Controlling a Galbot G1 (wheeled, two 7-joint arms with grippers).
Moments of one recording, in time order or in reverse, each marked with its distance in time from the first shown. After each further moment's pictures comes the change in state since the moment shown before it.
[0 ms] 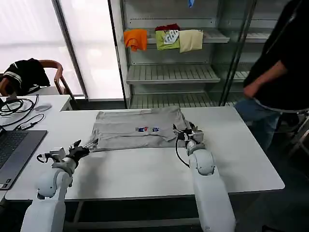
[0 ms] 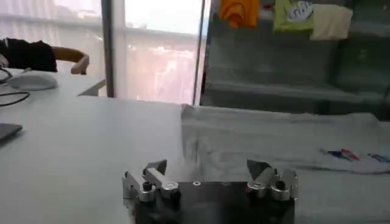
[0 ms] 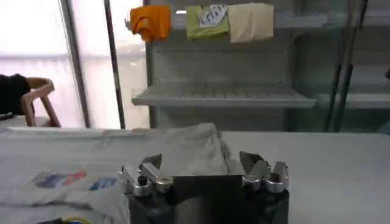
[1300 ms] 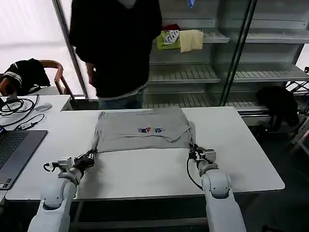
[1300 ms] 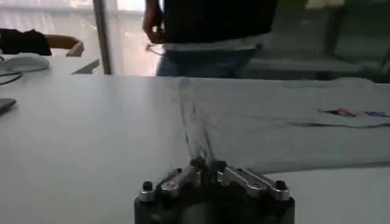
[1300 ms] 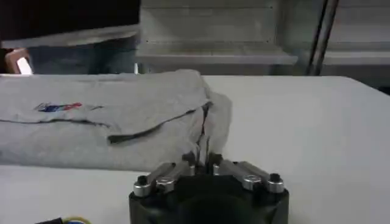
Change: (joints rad) left arm 0.062 -0.023 0.023 -0.034 0.056 0.011 -0.023; right arm -0.147 -0.063 0.026 0.118 0.059 -0.068 -0.027
